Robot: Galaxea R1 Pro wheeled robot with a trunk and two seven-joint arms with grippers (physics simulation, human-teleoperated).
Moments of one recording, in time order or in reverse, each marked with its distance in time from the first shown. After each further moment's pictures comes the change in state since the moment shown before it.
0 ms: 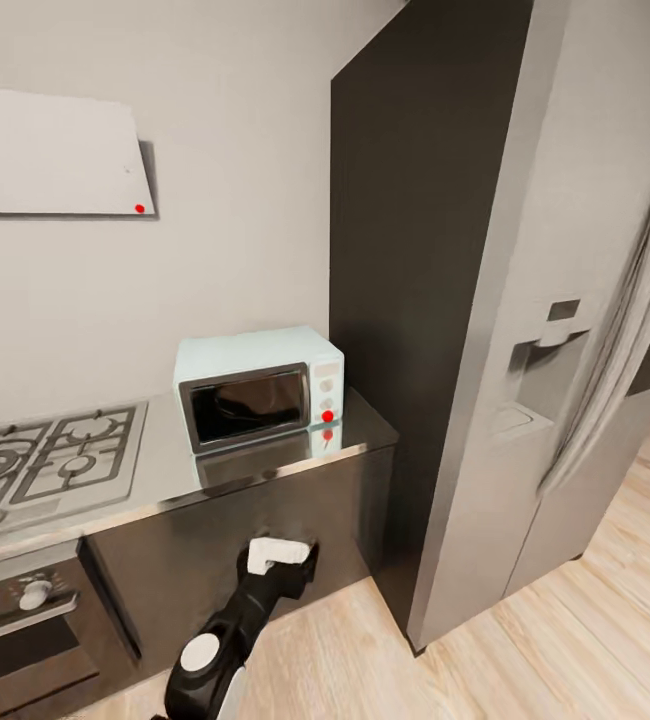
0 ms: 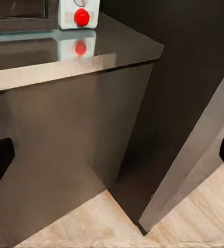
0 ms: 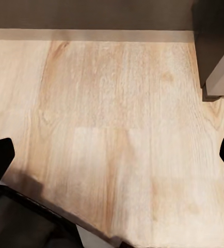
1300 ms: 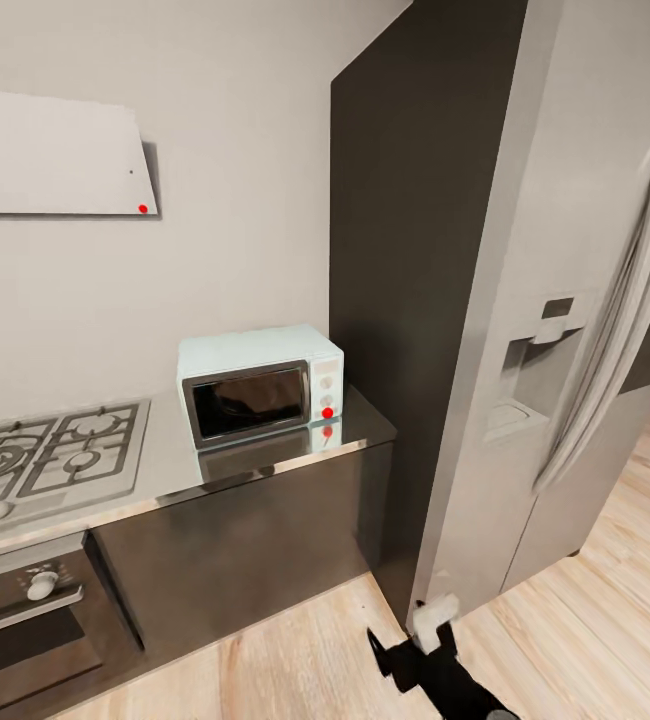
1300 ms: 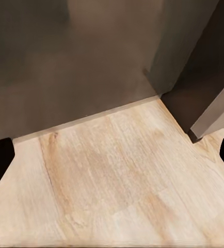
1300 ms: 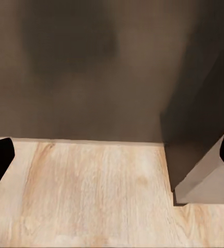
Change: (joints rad) left arm 0.310 0.087 0.180 0.390 0.011 -0.468 0.006; right arm -0.069 0.077 0.099 -0.861 -0.010 0.694 -0.012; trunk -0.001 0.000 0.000
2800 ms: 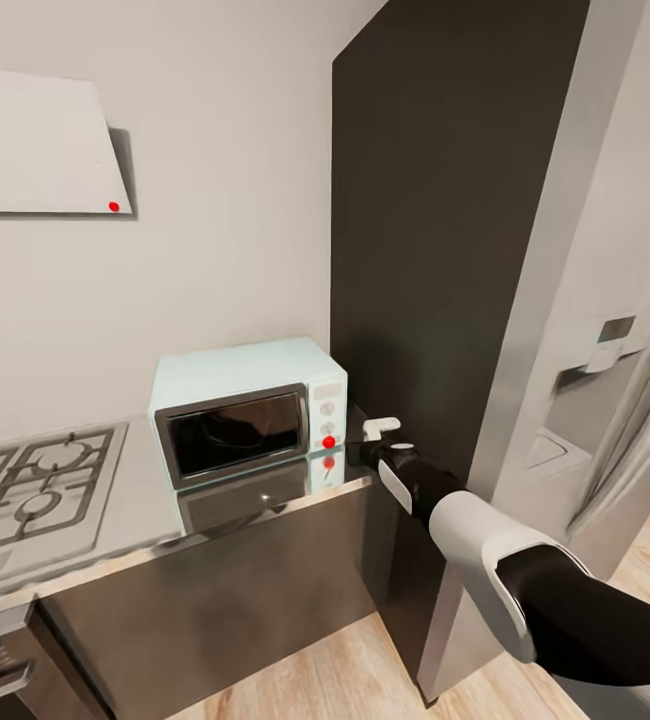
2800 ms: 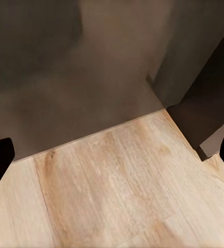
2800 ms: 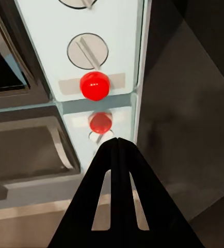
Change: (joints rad) left arm -0.003 0.001 0.004 0.044 -0.001 0.000 -0.008; right arm -1.156 0.153 0.053 1.224 -0.330 -0.041 -0.174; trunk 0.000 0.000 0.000
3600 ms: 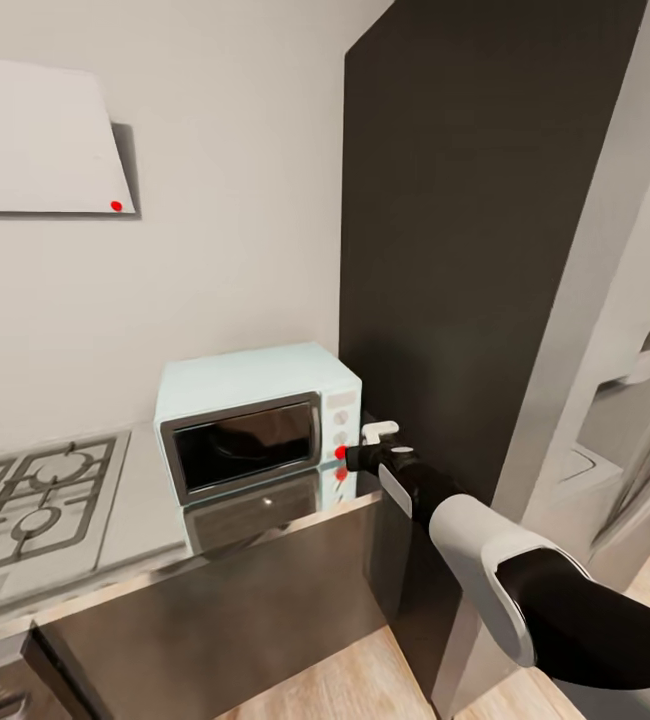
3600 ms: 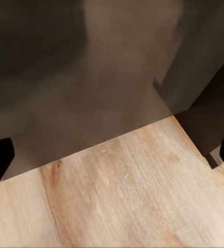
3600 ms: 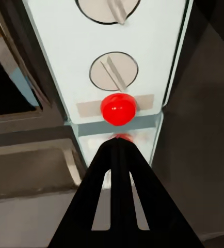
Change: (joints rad) left arm -0.026 -0.001 -0.004 0.035 -0.003 0.000 0.000; right arm 0.011 0.000 0.001 0.002 -0.001 0.003 0.017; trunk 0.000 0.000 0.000
